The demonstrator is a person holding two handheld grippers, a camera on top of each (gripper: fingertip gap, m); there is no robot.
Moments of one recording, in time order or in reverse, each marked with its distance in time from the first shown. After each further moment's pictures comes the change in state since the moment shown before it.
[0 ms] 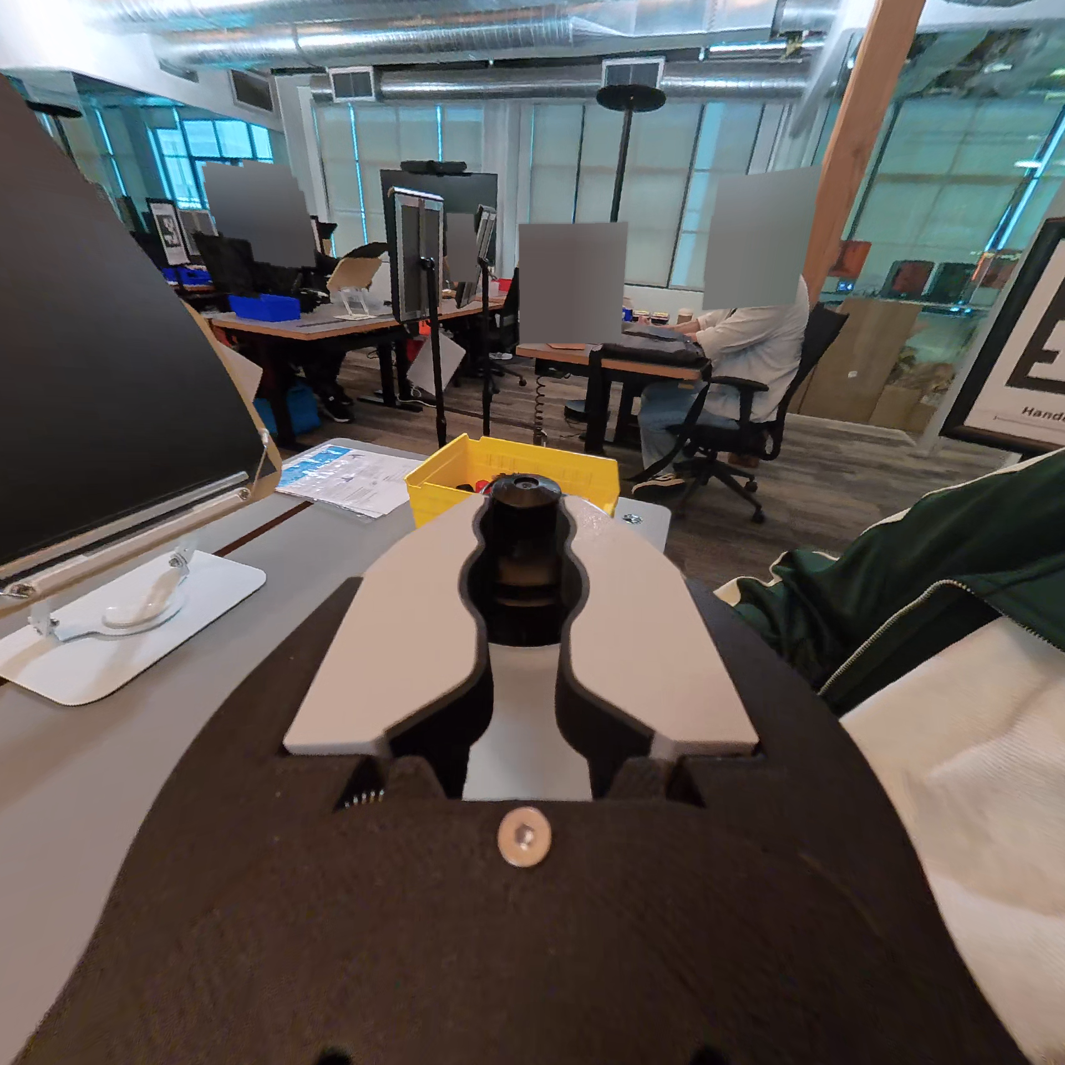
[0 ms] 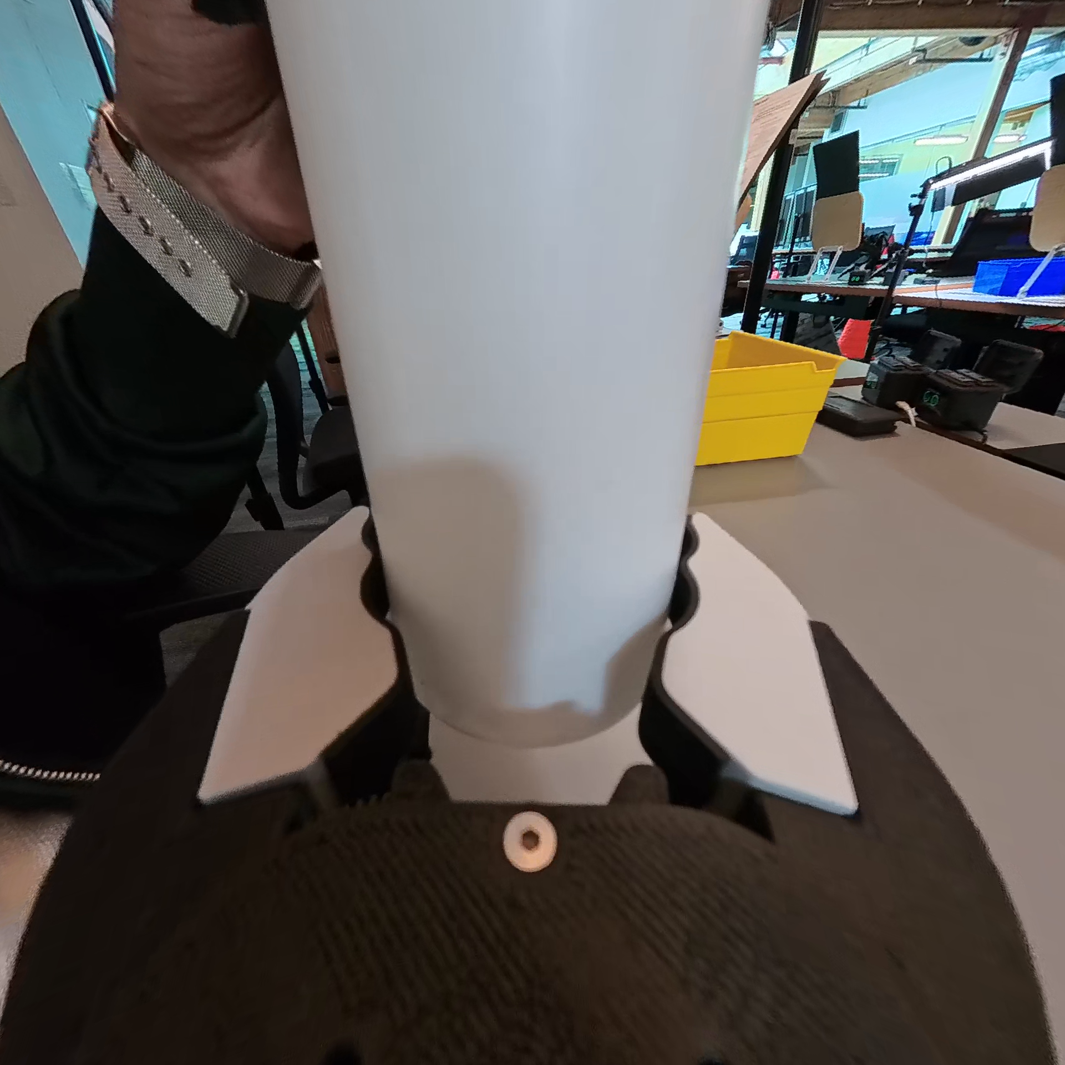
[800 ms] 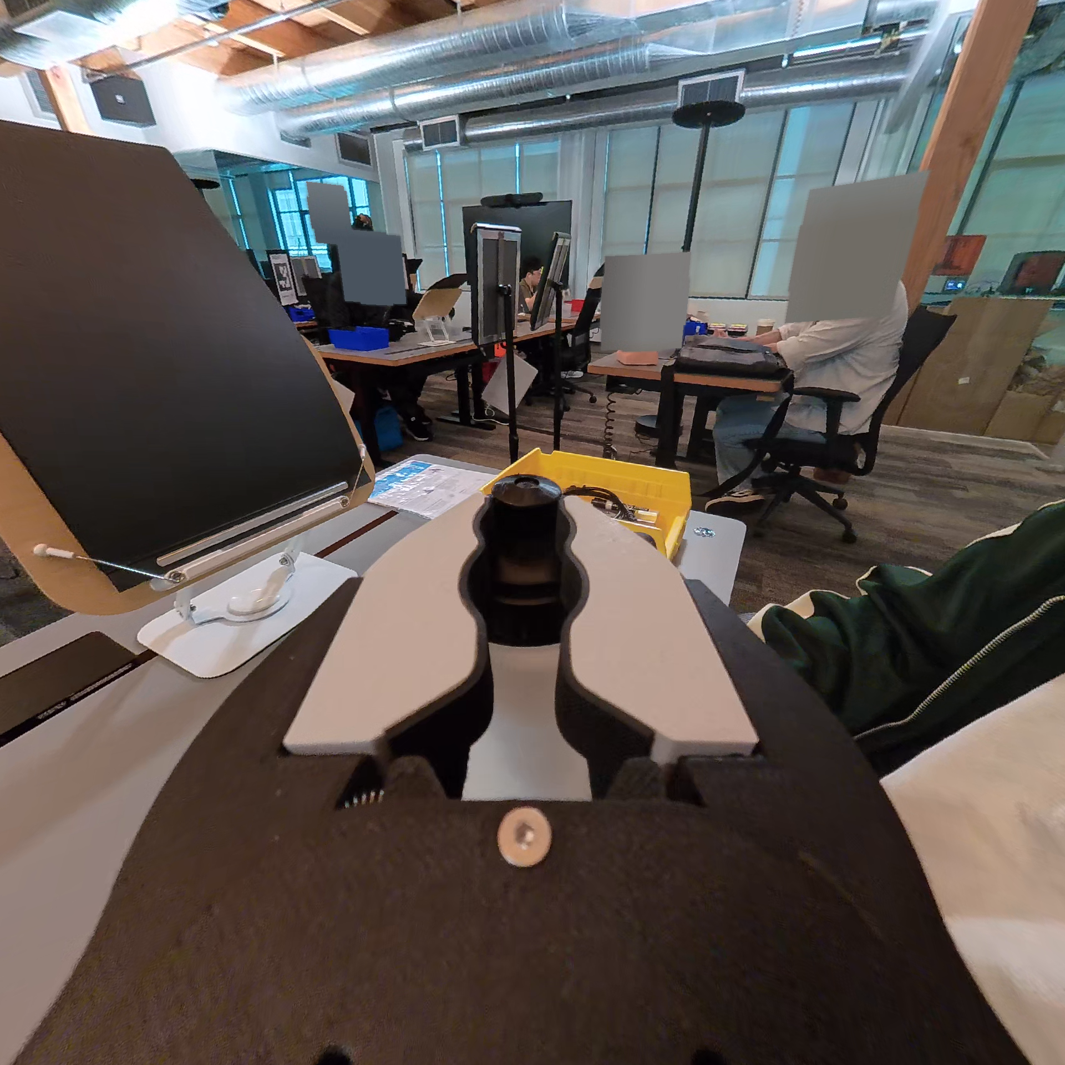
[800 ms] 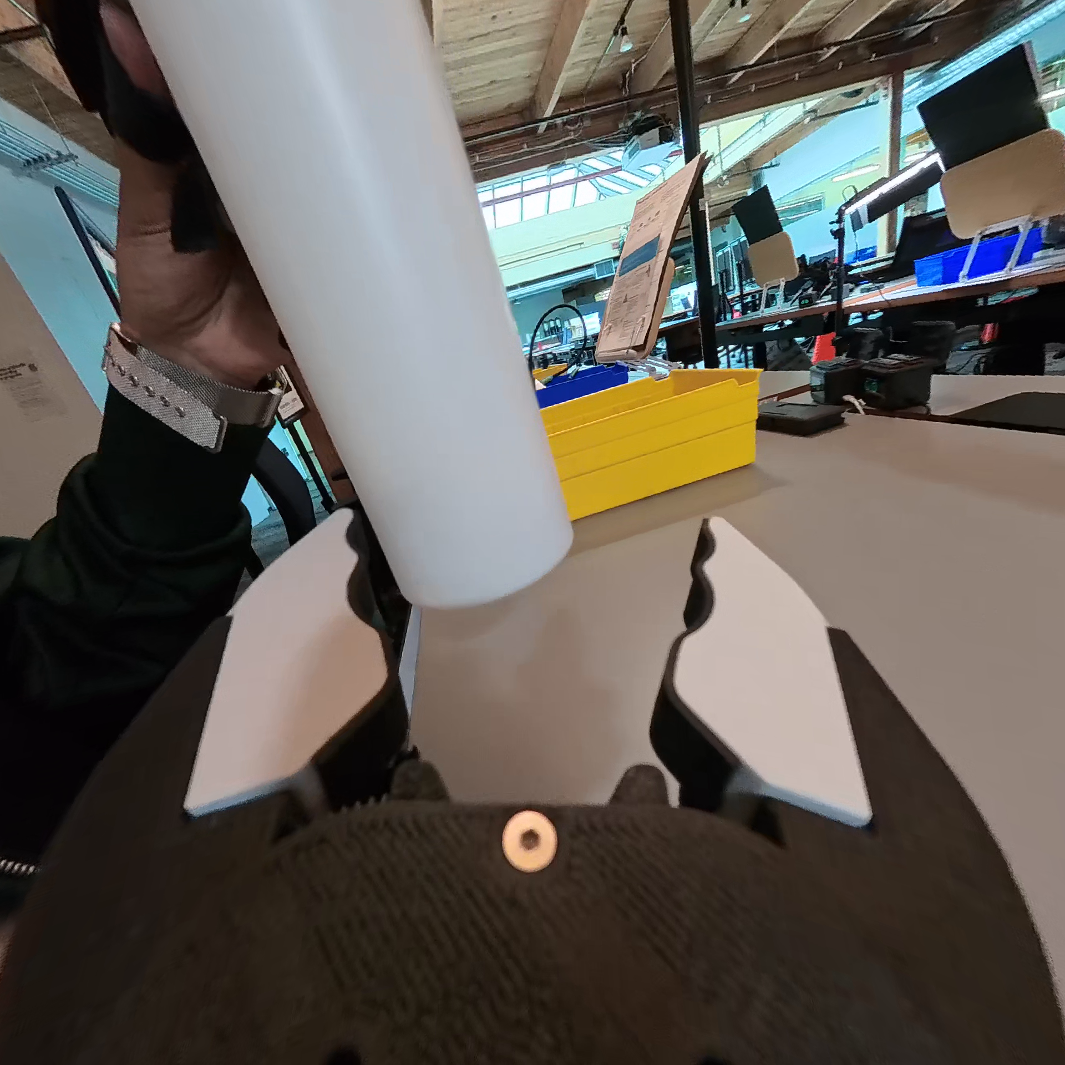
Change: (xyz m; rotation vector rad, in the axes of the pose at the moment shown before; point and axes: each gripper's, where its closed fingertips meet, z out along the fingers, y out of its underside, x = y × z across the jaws) left arm -0.025 -0.008 -0.022 0.036 -0.136 0.064; right arm 0.048 -0.011 -0.024 0.165 0.061 0.207
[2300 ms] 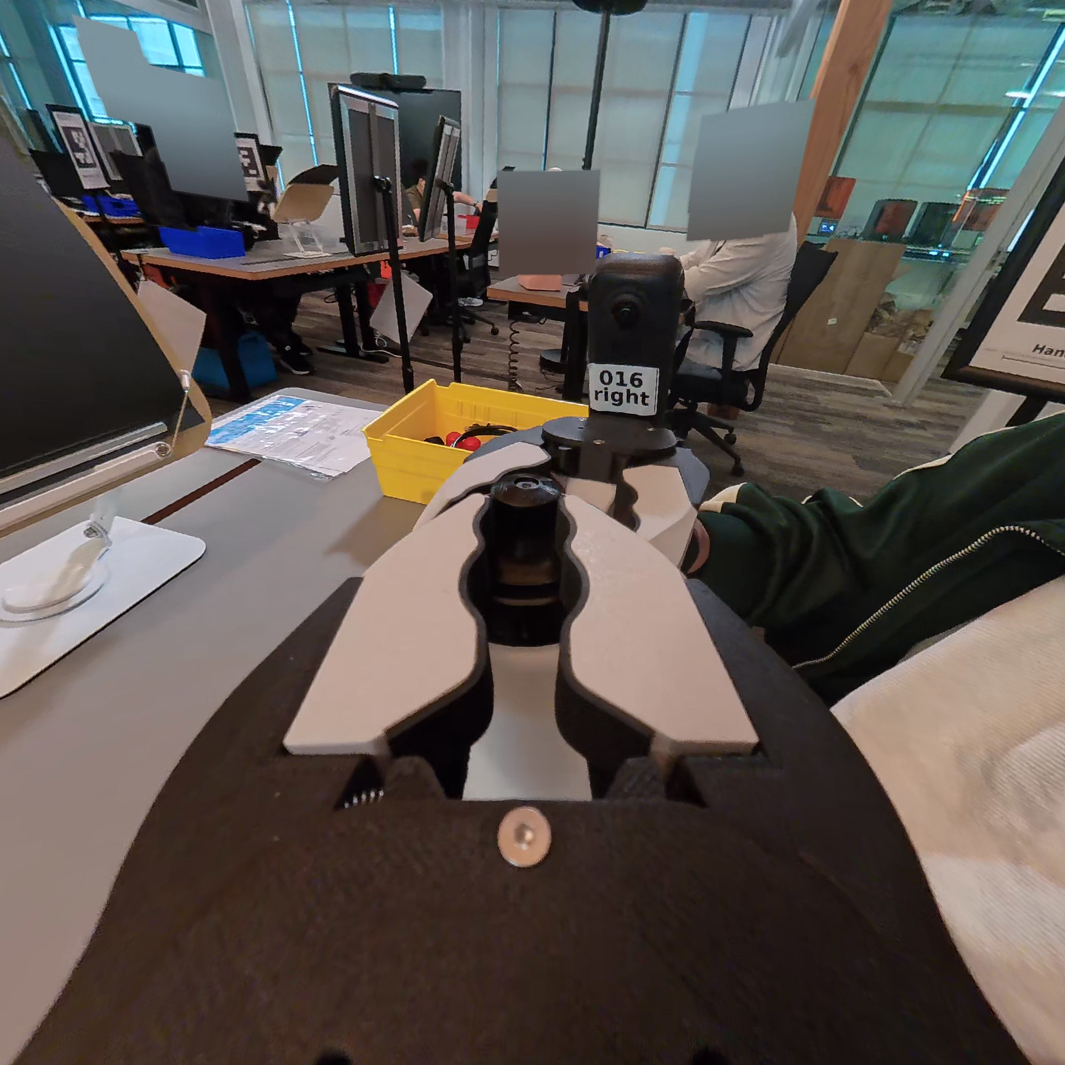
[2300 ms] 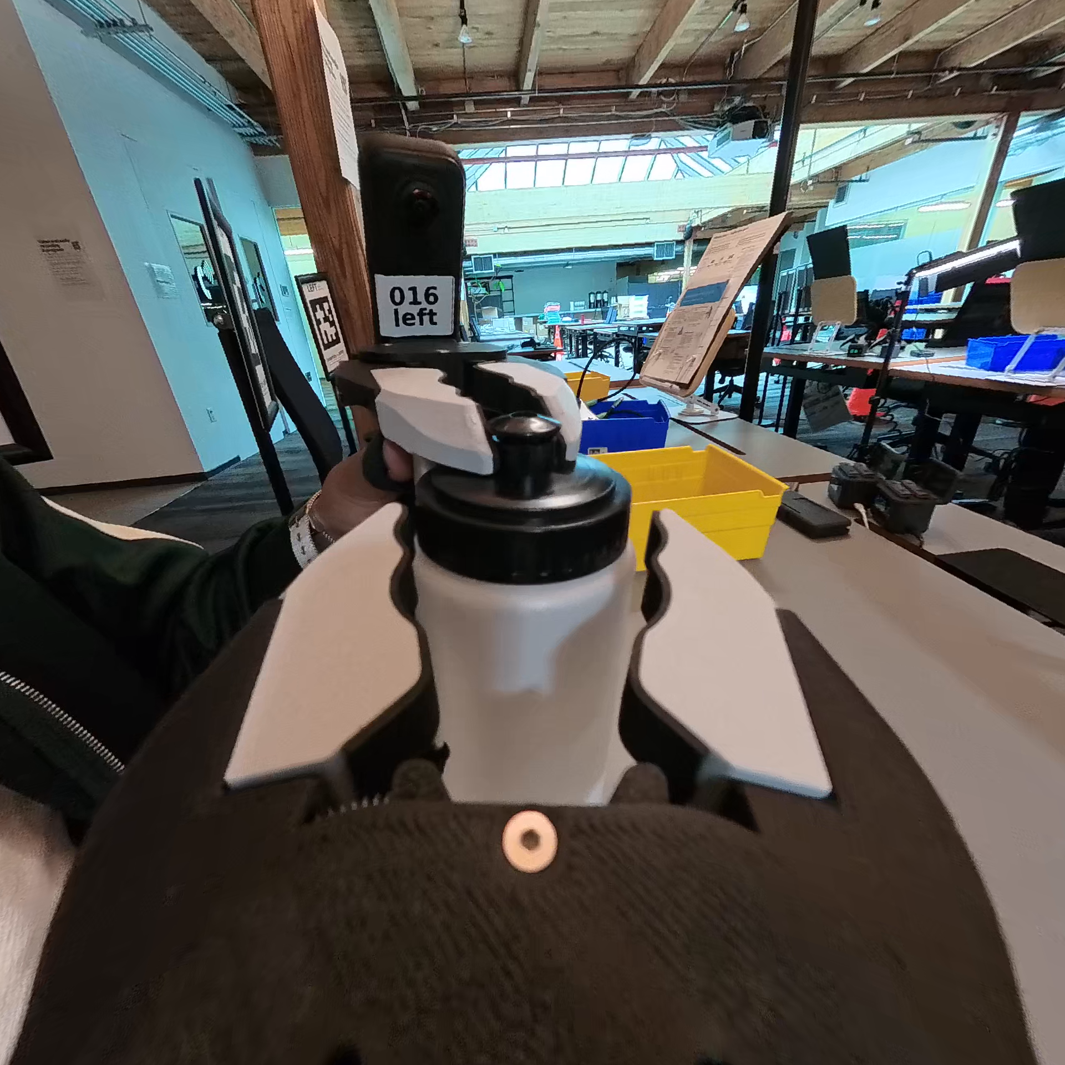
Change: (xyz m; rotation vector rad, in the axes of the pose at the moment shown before) left arm 0.043 0.055 0.059 -0.131 0.195 -0.070; right arm -0.054 -0.105 -0.014 -0.073 -0.112 -0.177
